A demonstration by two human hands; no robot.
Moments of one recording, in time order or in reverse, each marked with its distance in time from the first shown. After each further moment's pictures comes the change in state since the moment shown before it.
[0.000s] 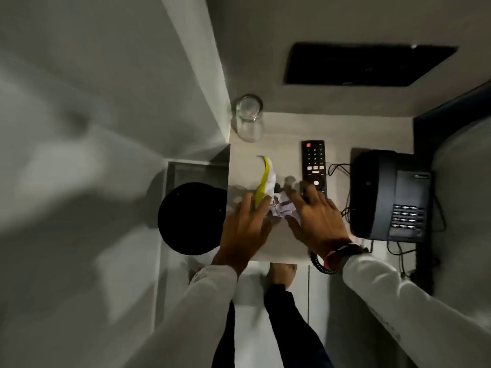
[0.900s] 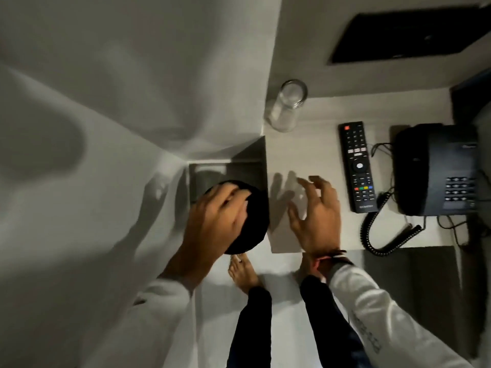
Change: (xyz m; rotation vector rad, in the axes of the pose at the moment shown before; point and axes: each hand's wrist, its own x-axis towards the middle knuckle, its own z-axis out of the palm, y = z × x) left_hand -0.027 -0.137 -0.099 0.070 0.181 0.196; right_hand 0.008 -0.127 0.044 0.426 0.449 0.286
